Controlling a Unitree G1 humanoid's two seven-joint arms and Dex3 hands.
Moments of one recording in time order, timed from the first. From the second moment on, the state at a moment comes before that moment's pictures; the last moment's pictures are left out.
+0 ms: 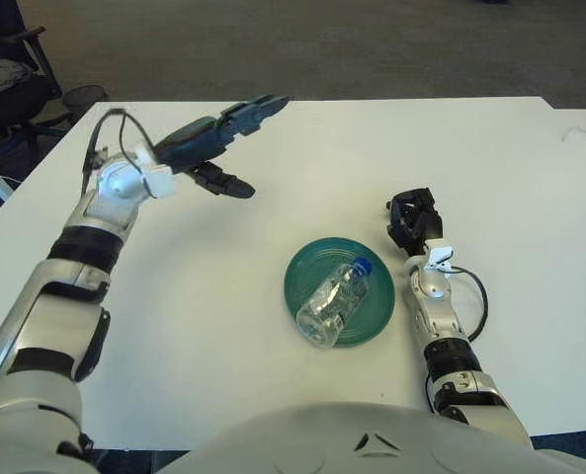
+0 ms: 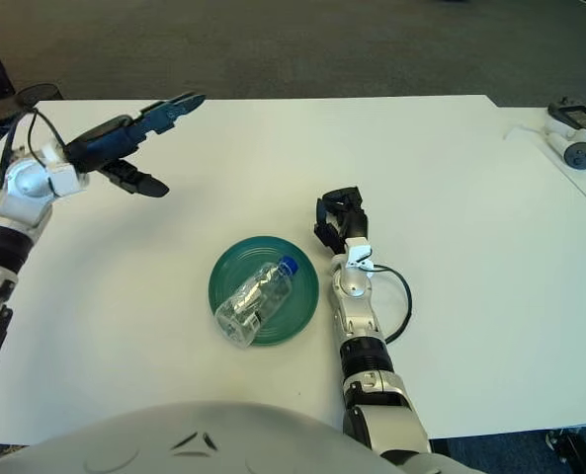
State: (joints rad) left arm -0.62 0.65 -0.25 0.60 -0.13 -0.90 -0.58; right arm -0.17 0.05 -0.07 0.53 -0.02 -0.34 -0.21
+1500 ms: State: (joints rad) left arm -0.44 0.48 0.08 0.83 -0.19 -0.81 -0.67; right arm -0.15 0.03 -0.09 0.51 -0.02 -0.37 -0.16
